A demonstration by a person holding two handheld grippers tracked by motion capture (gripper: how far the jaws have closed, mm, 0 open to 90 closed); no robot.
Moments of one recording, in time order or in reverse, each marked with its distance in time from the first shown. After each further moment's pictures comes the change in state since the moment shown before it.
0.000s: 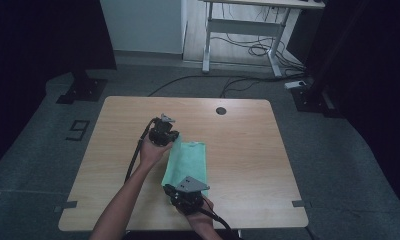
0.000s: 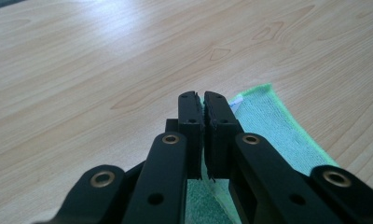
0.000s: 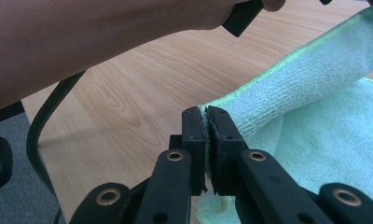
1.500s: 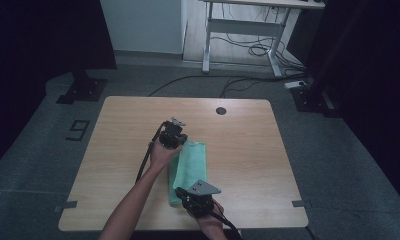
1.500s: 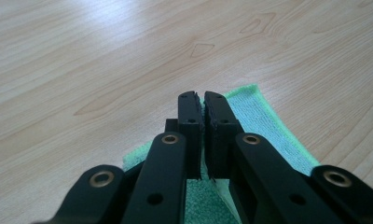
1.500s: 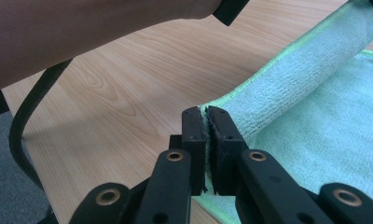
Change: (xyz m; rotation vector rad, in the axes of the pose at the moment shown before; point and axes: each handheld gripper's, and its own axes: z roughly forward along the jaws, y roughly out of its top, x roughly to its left) left arm -0.023 0.001 0.026 0.023 -0.005 0.013; right arm -0.019 -0.024 -0.017 0.026 -0.041 0.038
